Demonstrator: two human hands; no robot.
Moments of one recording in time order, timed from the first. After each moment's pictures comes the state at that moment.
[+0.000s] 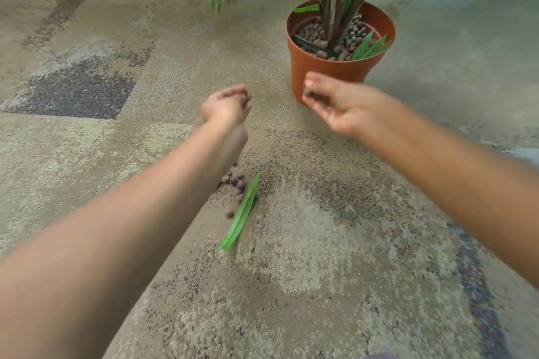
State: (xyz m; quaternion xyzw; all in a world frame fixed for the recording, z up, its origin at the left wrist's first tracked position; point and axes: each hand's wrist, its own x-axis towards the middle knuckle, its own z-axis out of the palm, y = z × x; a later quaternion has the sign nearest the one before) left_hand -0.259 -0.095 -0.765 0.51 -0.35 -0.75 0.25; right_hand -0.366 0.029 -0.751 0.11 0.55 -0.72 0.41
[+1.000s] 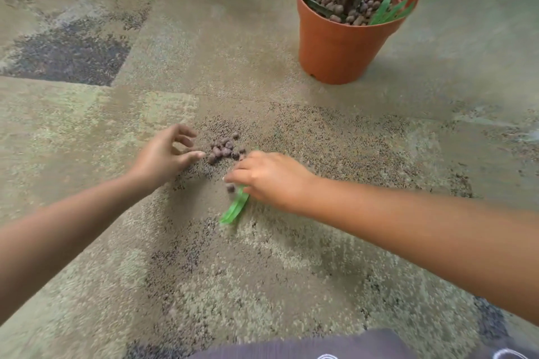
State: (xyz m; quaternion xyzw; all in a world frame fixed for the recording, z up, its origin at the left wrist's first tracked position) left_hand -0.123 -0.146 -0.842 0.38 -0.84 -0.40 0.00; right_hand -0.240 0.026 -0.843 -0.70 0.69 -0.09 0.15
